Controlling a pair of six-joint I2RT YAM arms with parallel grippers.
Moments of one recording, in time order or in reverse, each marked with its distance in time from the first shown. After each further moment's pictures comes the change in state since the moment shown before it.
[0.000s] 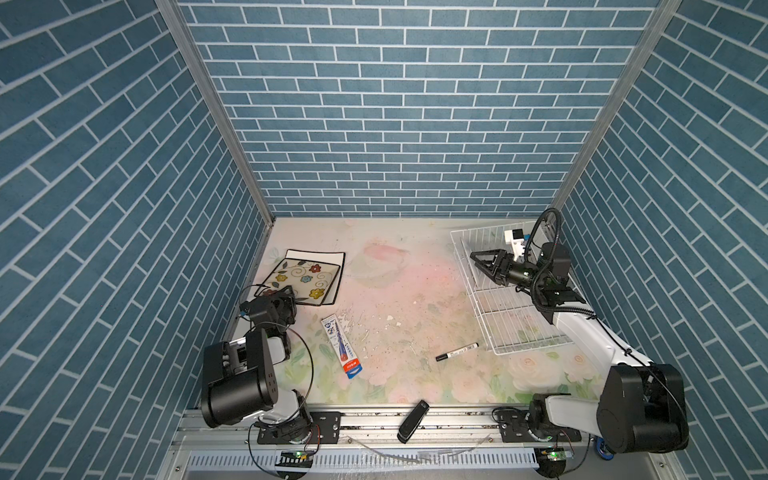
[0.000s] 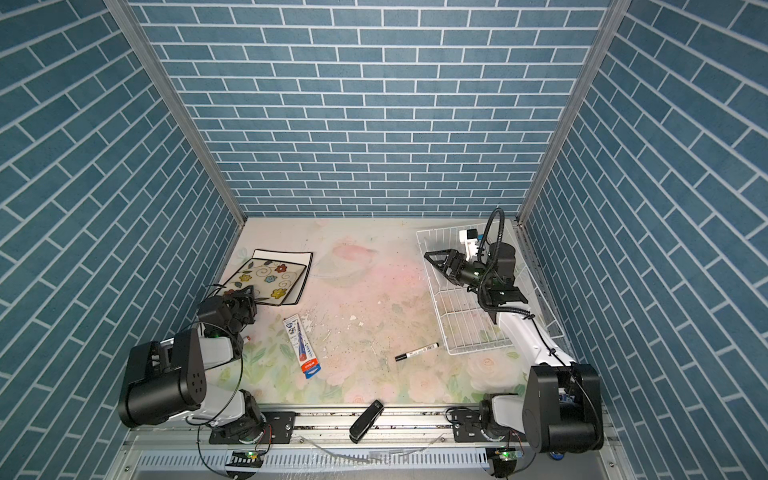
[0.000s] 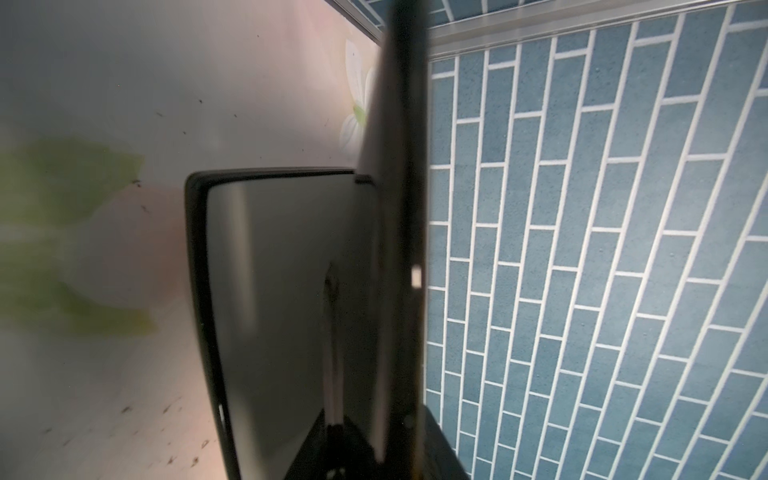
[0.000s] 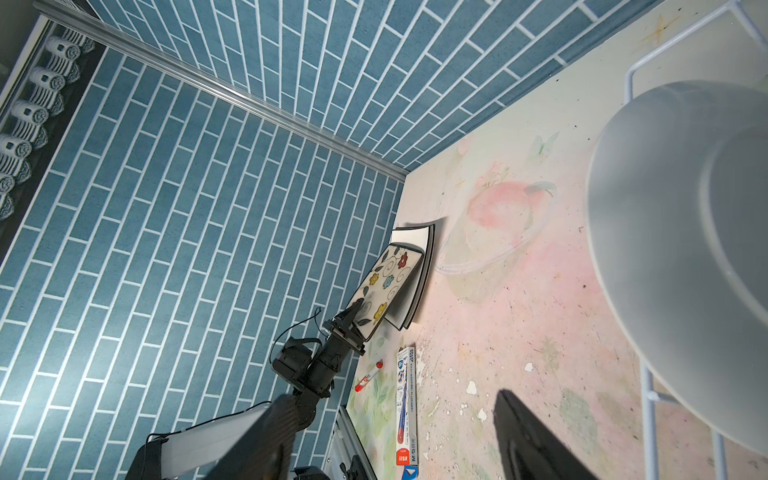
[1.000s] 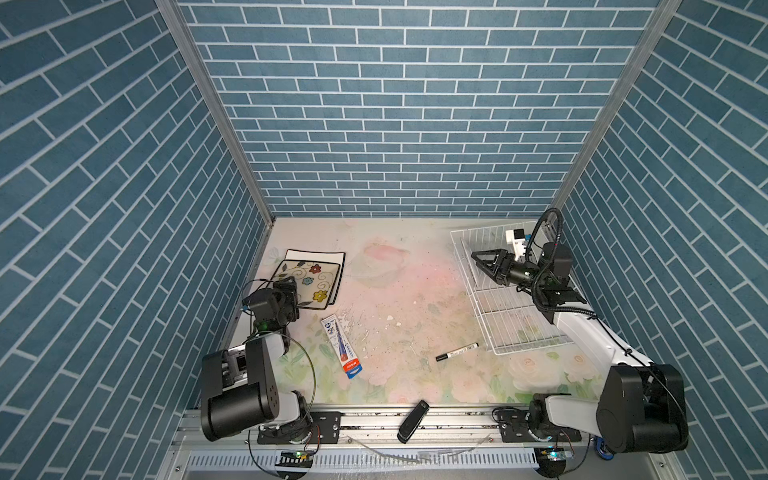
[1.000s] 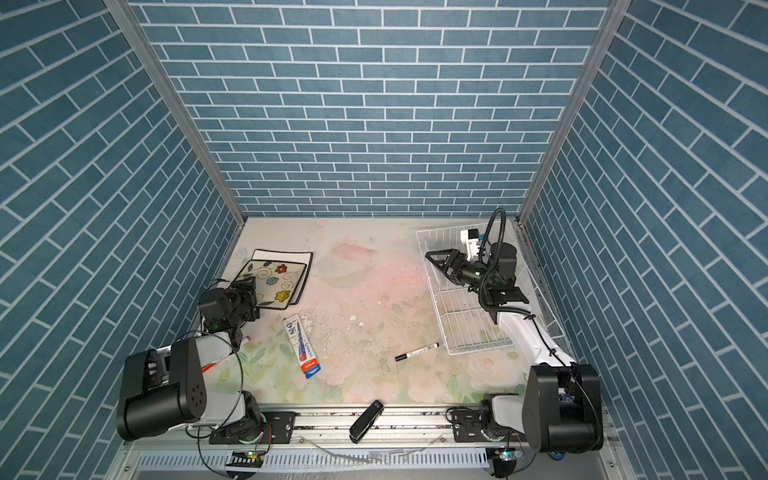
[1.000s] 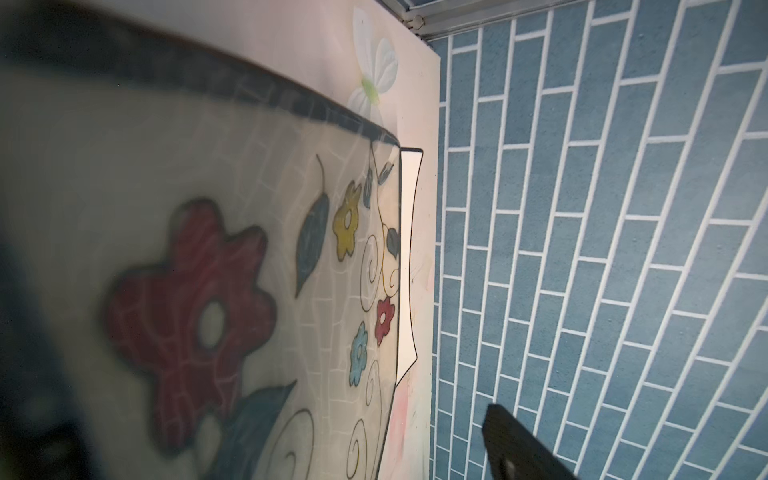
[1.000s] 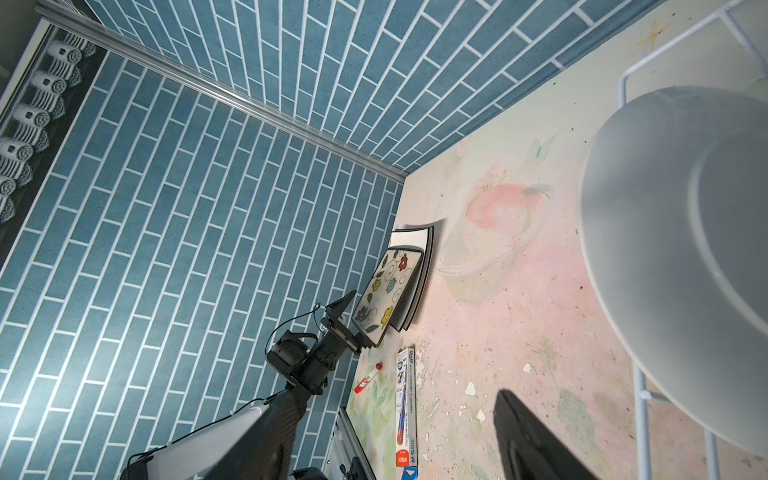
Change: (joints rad) left arm -0.037 -0.061 0.083 -0.232 -0.004 0.013; right arm -0.010 -0.001 0.000 0.000 -0.004 0.000
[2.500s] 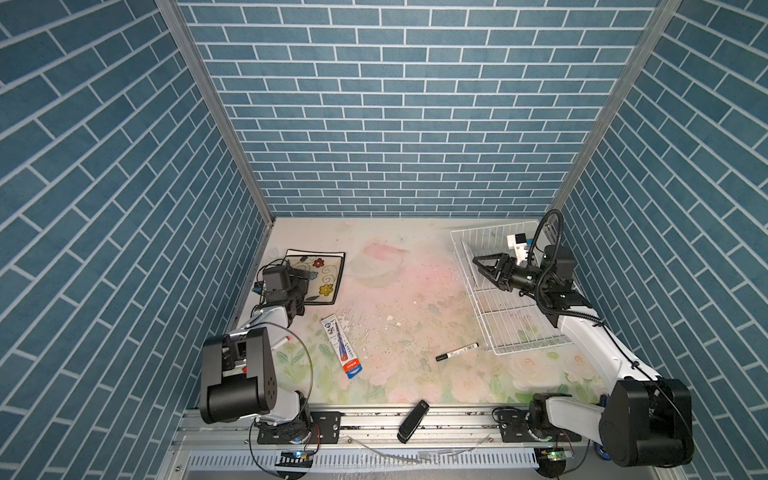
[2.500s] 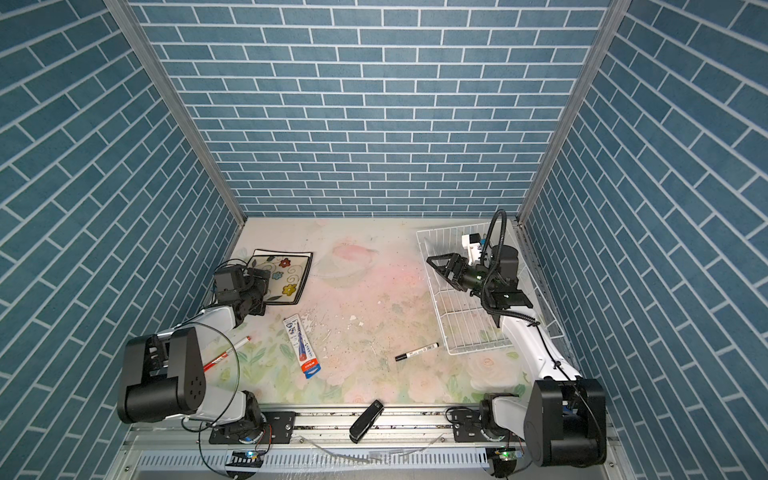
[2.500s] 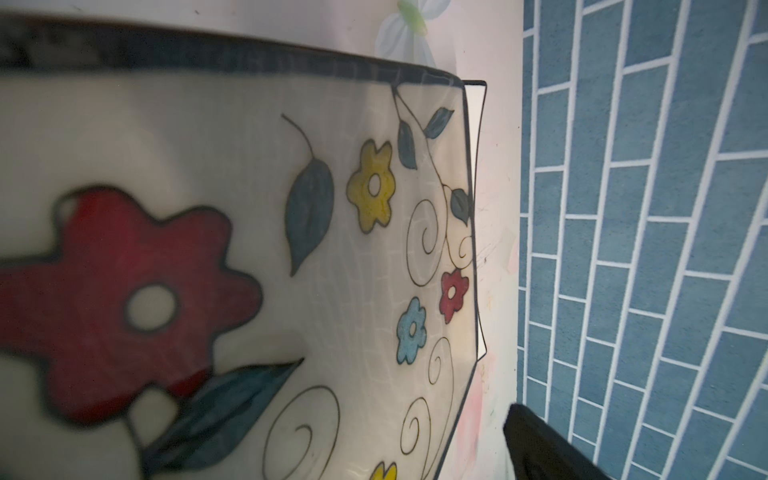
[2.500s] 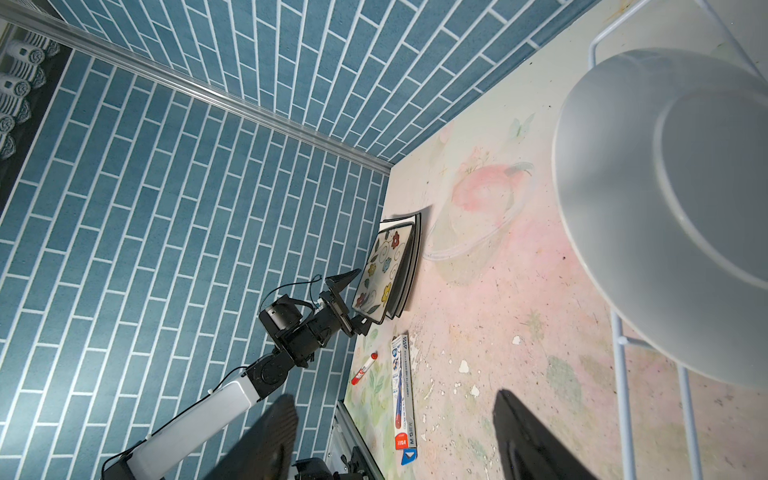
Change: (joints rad) left arm -0.134 0.063 0.280 -0.492 -0.150 0.130; right arm -0.003 -0.066 0.000 -0.158 0.025 -0.039
